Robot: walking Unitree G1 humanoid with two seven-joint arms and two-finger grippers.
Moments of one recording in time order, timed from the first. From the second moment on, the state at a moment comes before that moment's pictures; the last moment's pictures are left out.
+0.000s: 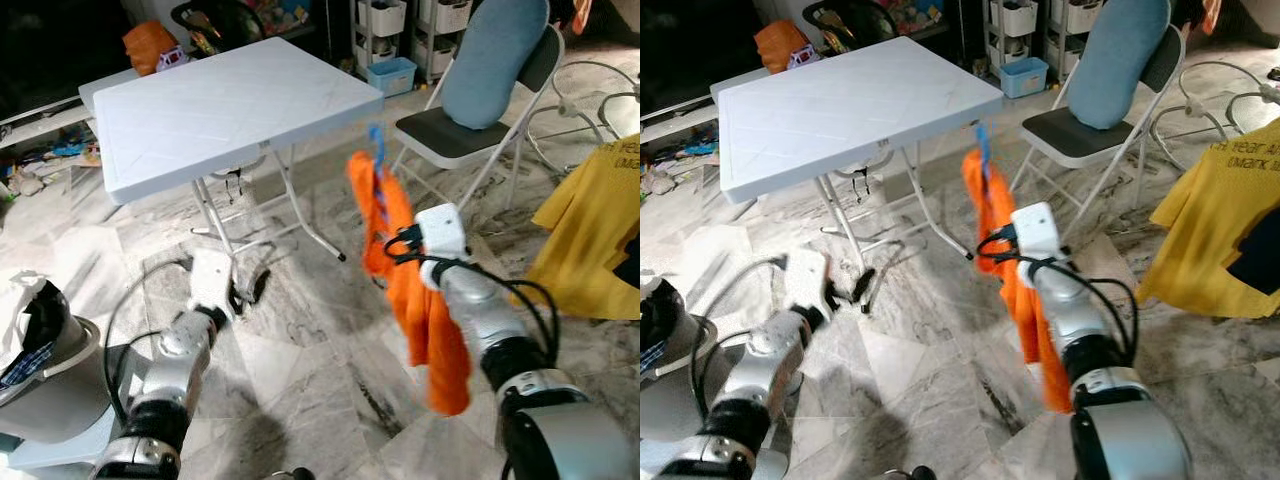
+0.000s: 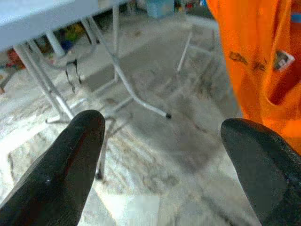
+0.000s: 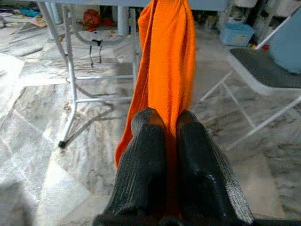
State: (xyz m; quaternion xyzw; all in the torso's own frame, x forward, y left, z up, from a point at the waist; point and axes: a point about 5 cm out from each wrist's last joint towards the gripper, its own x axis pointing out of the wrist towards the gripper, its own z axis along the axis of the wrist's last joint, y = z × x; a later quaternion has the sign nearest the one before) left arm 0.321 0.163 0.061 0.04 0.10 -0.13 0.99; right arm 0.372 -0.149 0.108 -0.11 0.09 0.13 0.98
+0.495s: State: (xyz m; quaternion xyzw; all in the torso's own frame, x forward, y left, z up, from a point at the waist) left arm 0.293 0.162 0.048 -0.05 0.06 0.01 1.00; right arm 0.333 -0.204 0.054 -0.08 0.16 0.01 0.98
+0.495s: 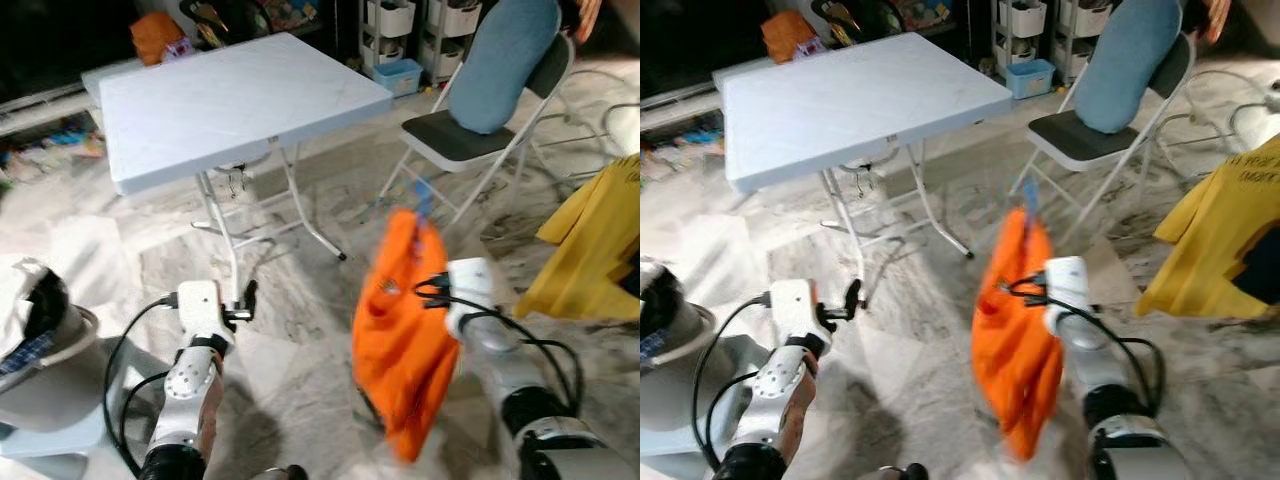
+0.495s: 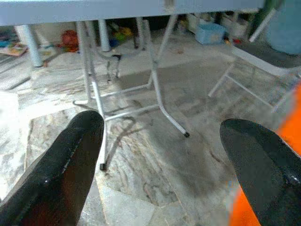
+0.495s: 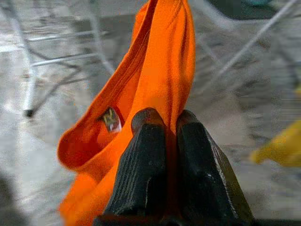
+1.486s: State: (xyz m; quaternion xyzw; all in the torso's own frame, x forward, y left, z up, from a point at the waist) left arm 0.293 0.158 0.056 -0.08 0.04 0.03 1.00; right arm 0.334 -0.155 0.071 -0.03 0.08 0.14 0.99
